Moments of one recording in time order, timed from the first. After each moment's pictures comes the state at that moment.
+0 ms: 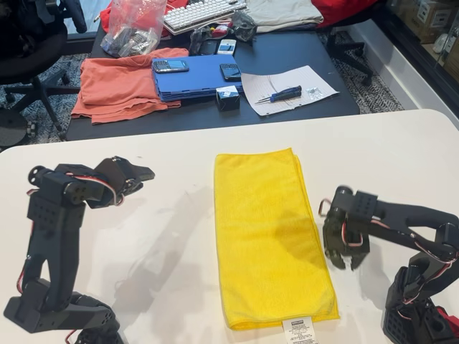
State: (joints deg) arm 0 -65.1 115.6 113.0 98.0 -20.1; arm 1 33.1 121.2 68.1 98.4 27.6
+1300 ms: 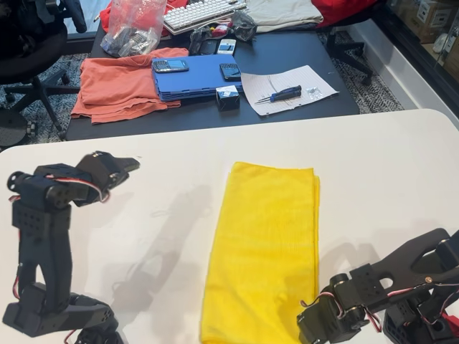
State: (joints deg) arm 0 -103.9 115.0 123.4 54.8 -14.9; arm 1 25.1 121.8 62.8 98.4 27.6
